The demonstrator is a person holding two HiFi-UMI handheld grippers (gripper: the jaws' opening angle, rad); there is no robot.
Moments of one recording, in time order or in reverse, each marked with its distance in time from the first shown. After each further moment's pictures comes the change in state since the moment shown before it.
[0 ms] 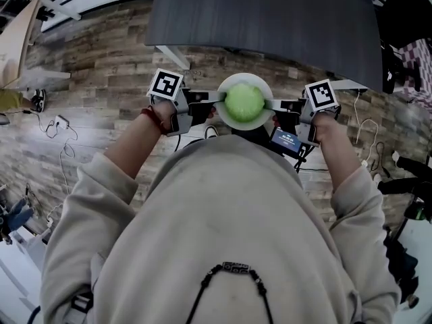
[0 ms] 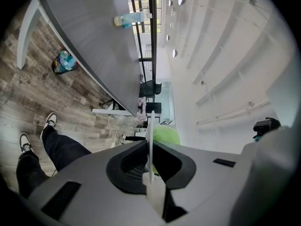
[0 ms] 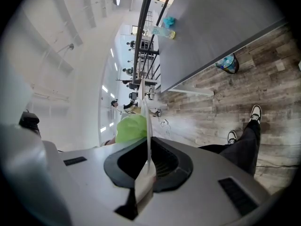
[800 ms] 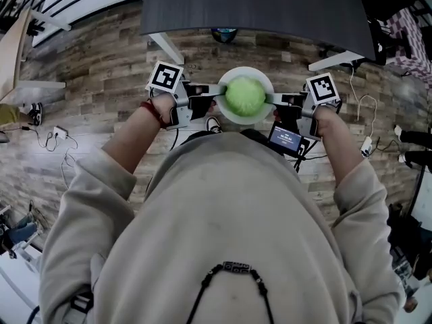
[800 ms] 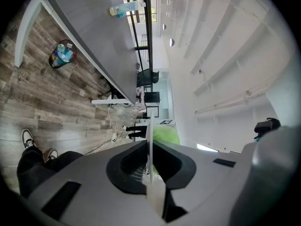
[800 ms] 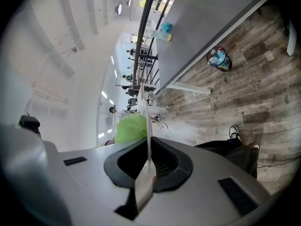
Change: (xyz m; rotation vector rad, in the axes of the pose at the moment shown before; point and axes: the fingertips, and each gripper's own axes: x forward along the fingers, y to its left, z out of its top) left arm -0.012 -0.002 -0.081 0.055 0.116 -0.003; right arm 0.014 0.009 -0.092 0.008 -0.110 -0.016
